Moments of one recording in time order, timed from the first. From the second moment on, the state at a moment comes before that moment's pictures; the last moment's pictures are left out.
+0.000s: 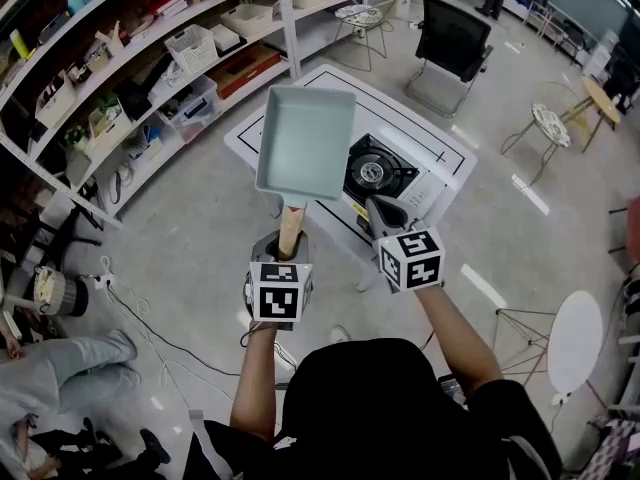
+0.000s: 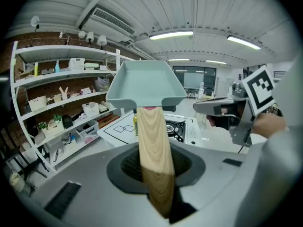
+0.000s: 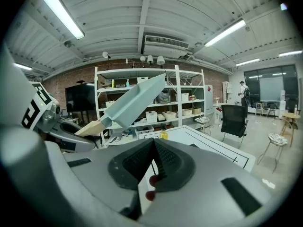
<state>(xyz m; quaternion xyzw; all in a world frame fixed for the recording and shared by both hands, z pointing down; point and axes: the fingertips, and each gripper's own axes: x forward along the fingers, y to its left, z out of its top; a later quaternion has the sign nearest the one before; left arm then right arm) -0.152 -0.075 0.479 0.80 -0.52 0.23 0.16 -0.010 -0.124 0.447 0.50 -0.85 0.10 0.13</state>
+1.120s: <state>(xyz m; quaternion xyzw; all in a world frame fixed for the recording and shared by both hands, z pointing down) -0.097 0.014 0.445 0.79 -0.56 0.20 0.15 0.041 -0.036 0.426 0.48 -0.86 0.09 0.11</state>
